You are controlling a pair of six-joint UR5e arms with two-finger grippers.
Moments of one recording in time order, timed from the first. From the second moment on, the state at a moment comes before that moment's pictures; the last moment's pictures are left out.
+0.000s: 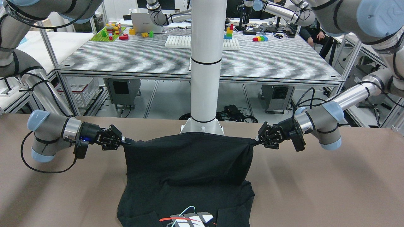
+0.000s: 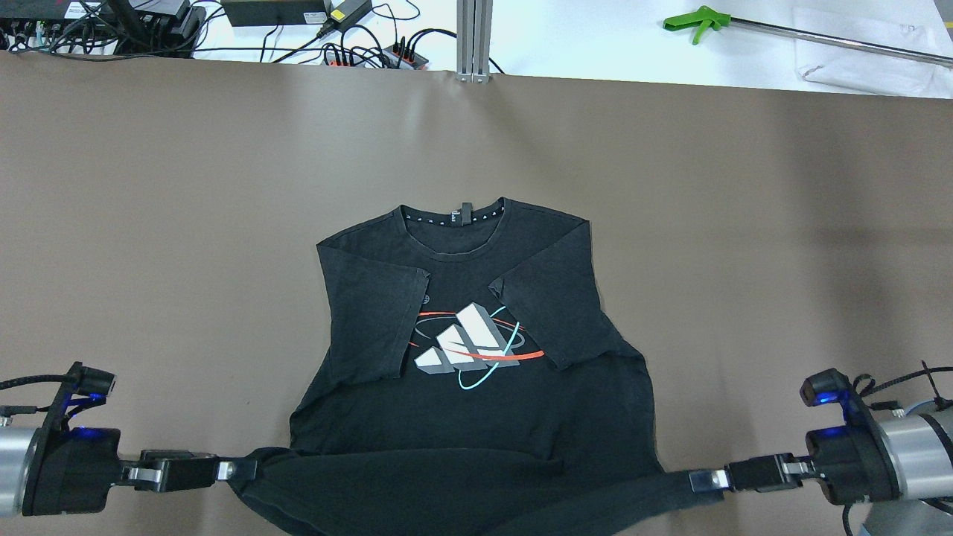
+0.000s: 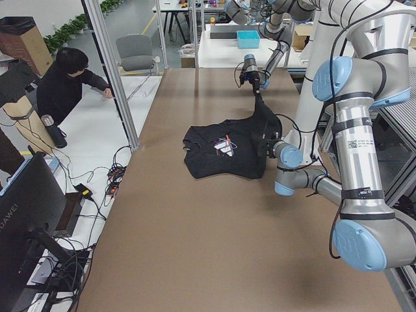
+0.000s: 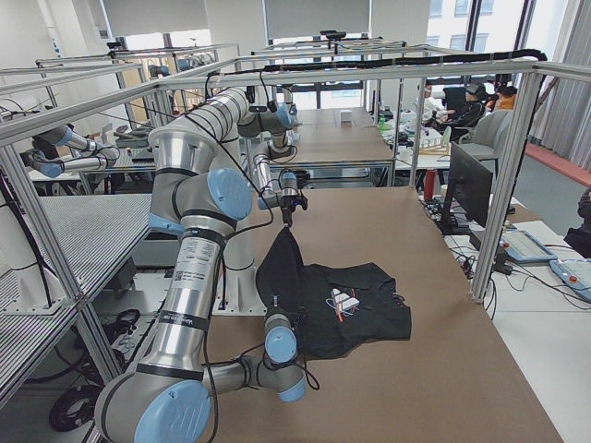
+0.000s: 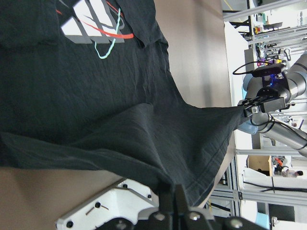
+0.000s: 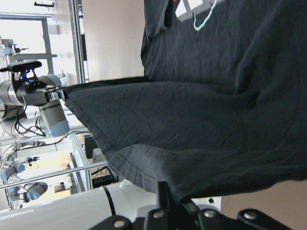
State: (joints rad) left arm -0.36 -1.42 -2.05 -3.08 -1.80 -1.51; right arm 0.61 -1.68 1.77 0.34 2.23 1.79
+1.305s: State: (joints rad) left arm -0.60 -1.66 -1.72 -3.05 -1.74 -1.55; right arm 0.92 -1.36 1.67 -0.33 2.24 1.50
